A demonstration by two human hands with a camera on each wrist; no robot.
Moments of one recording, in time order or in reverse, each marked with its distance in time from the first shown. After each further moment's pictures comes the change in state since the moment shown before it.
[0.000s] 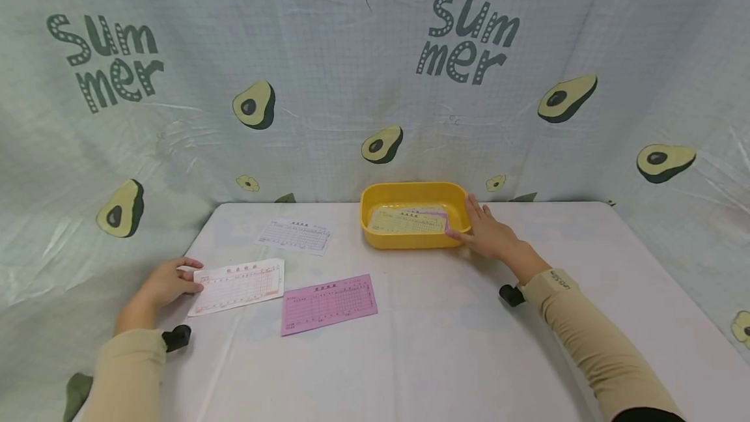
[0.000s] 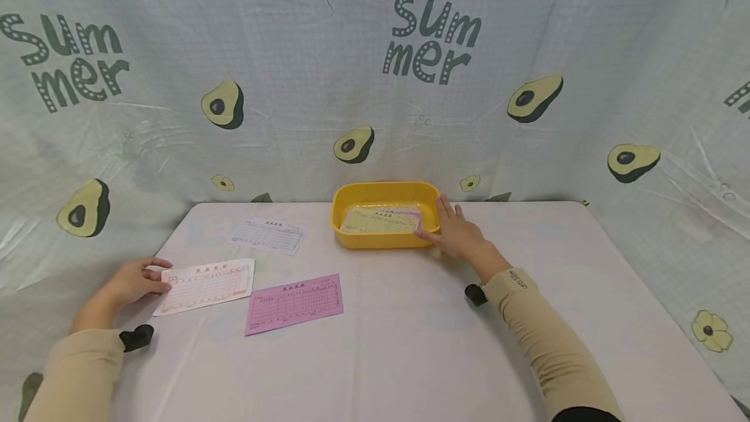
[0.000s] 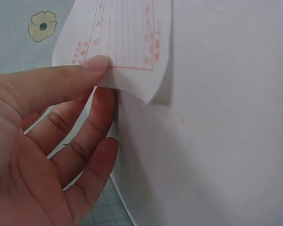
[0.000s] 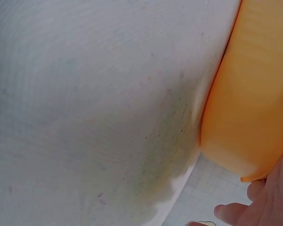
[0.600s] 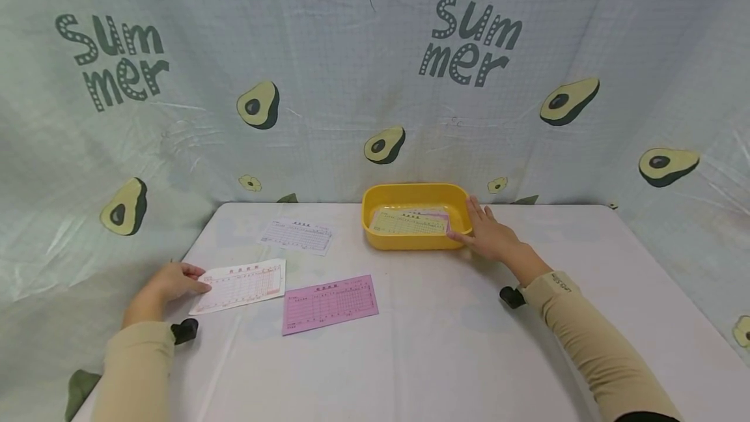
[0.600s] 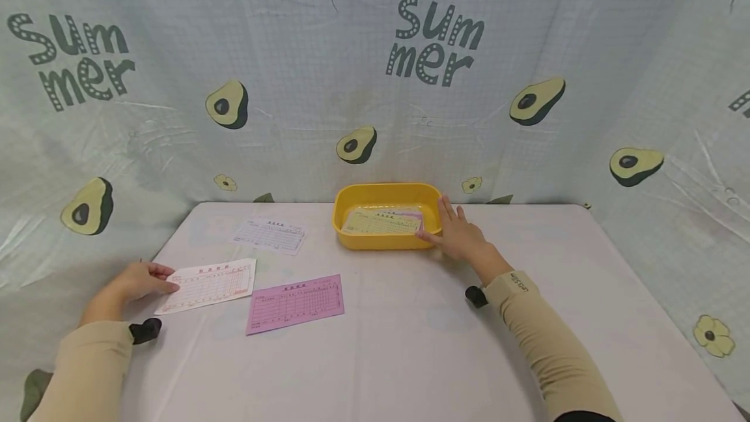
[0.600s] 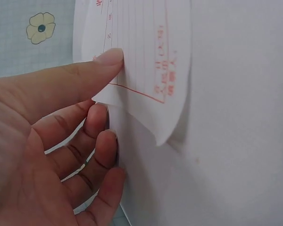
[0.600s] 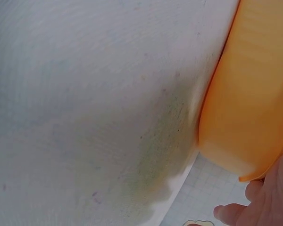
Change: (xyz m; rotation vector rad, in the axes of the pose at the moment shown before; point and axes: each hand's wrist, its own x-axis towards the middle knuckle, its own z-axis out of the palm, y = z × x) left_hand 0.001 0.004 0.004 0.016 -0.023 -0.098; right_hand 0.001 0.000 0.001 -0.024 0.000 0.008
